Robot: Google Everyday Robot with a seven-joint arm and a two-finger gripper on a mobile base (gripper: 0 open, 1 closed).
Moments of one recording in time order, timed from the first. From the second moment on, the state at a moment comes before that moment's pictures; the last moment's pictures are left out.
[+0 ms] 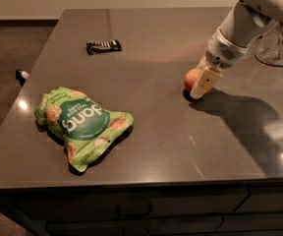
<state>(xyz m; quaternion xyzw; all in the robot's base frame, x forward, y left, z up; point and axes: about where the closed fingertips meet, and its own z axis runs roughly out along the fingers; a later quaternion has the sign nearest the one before) 0.600 -0.184 0.862 -0.57 0.80 0.11 0.15</state>
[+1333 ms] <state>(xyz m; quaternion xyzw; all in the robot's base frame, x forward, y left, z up) 0.590 -0.033 0.881 -0.73 0.65 0.14 0.16</state>
